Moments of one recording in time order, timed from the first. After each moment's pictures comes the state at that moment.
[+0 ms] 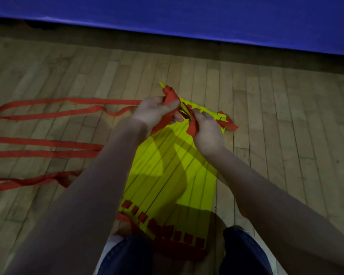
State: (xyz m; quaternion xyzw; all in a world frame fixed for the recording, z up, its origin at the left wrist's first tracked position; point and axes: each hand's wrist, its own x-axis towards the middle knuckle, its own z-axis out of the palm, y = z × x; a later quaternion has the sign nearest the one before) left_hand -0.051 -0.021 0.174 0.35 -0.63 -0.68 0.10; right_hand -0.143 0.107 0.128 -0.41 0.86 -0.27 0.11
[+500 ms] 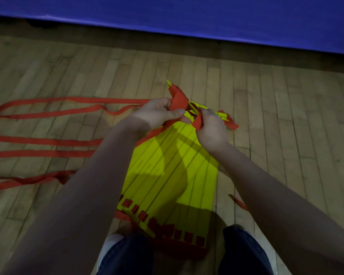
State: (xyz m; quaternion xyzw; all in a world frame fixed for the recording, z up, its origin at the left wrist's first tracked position) left_hand -0.047 -0.026 0.173 0.30 -0.69 -0.66 -0.02; right_hand -0.154 0.106 0.129 -0.39 0.87 -0.27 0.12
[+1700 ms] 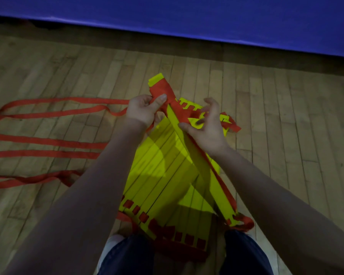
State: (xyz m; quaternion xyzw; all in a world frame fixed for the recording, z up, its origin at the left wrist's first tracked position) left_hand -0.040 -0.029 0.172 0.46 -0.65 -0.57 0.21; right_hand -0.143 0.104 0.130 -0.32 0.79 -0.49 0.20
